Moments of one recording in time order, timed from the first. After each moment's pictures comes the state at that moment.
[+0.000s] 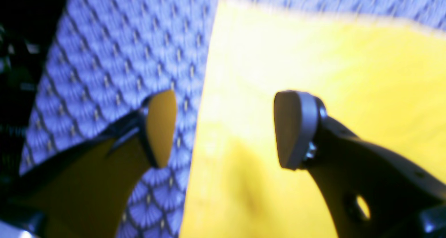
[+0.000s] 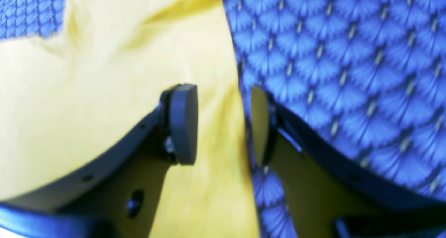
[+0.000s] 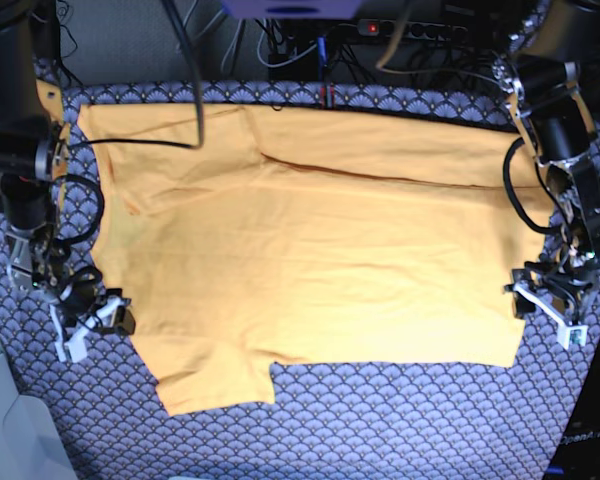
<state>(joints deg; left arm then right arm) -20.6 -17.1 -24.5 64.4 -3.6 -24.6 35.8 38.7 21.3 5.6 18.9 9.8 39.5 -8.6</state>
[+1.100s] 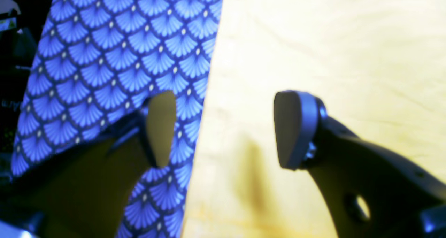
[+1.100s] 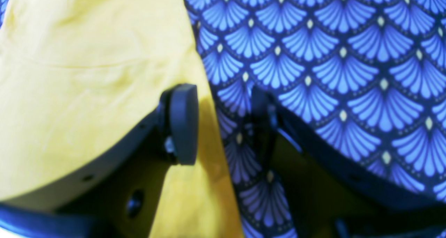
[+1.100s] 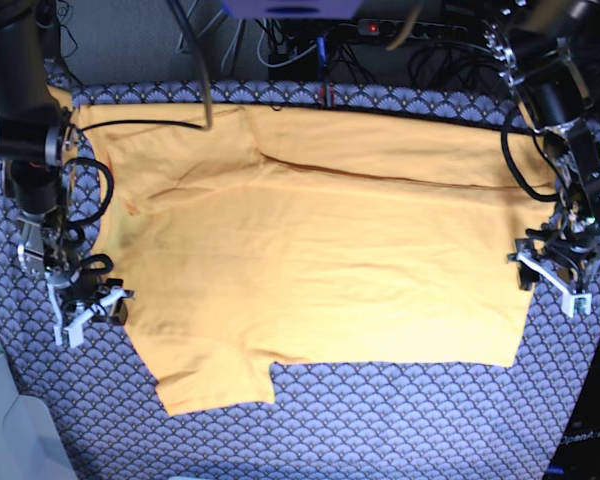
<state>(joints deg) -13.0 -15.9 -27.8 70.1 -3.7 -25.0 35.2 35.8 20.0 5.8 18.9 9.8 29.4 -3.3</state>
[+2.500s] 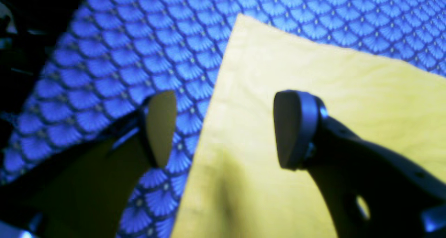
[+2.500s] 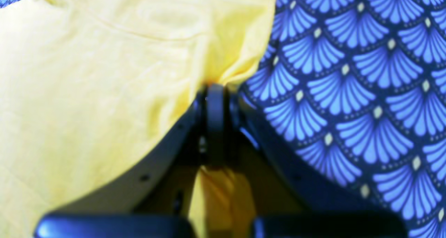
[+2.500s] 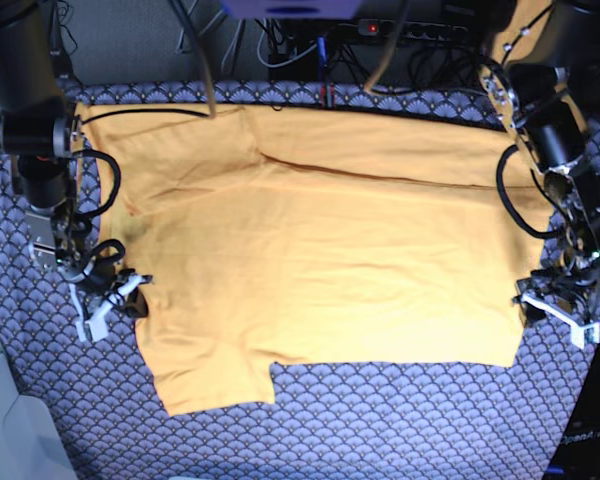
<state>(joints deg) -23.1 -14.3 -32.3 61.1 -3.0 -24.6 32.9 34.3 19.1 0.9 19.5 10.5 38.9 -1.1</state>
